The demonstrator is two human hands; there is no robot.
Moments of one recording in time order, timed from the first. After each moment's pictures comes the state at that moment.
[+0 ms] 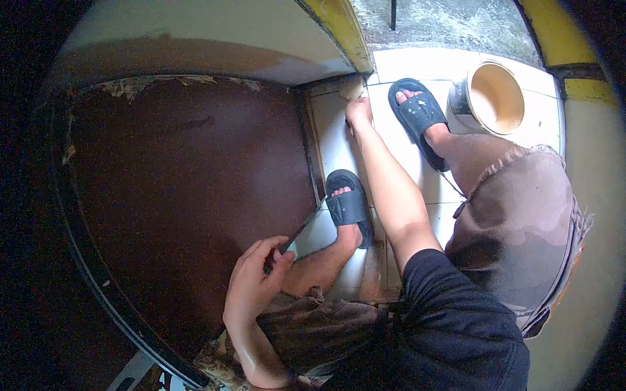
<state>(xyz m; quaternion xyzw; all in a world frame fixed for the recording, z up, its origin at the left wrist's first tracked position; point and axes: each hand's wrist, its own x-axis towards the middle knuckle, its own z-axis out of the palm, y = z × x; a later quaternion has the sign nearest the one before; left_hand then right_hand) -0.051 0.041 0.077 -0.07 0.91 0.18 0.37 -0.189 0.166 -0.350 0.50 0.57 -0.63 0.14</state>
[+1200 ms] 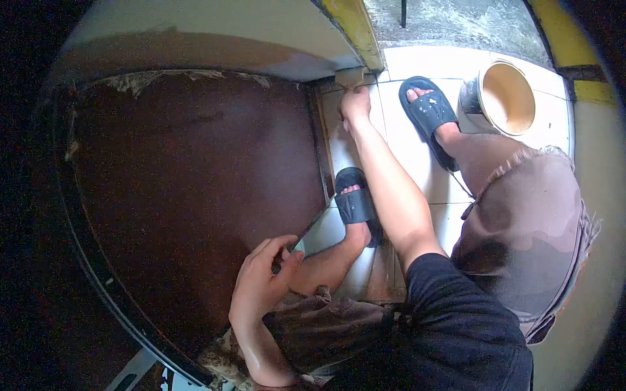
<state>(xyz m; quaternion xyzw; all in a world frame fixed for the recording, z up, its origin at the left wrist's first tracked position) -0.049 0.052 0.083 -0.07 0.91 0.17 0.37 -0.207 0.157 -0.265 0.46 0.37 -0.80 0.07</state>
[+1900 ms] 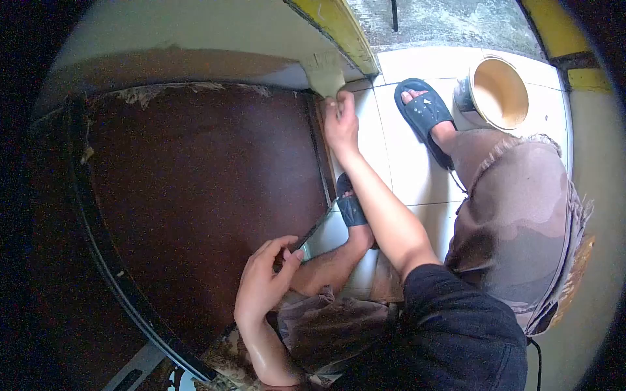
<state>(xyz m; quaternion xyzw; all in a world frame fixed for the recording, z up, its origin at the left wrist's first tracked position) -0.047 0.054 0.085 -0.06 0.91 0.17 0.36 -0.161 0.146 -0.197 0.31 0.60 -0.73 -0.10</state>
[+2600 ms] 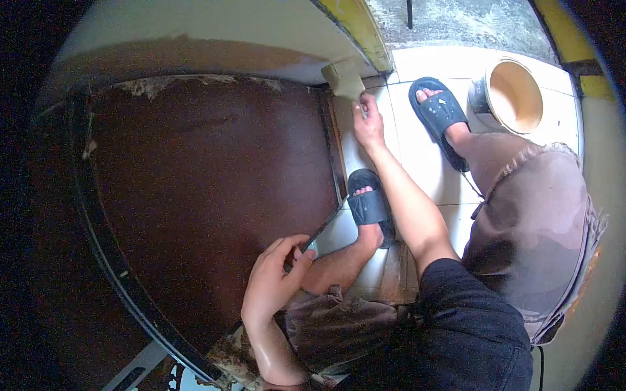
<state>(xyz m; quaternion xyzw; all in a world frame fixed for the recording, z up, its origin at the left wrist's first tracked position) -0.049 0.052 0.082 -0.07 0.91 0.18 0.36 -0.152 0.148 -0.280 0.24 0.64 -0.71 -0.14</state>
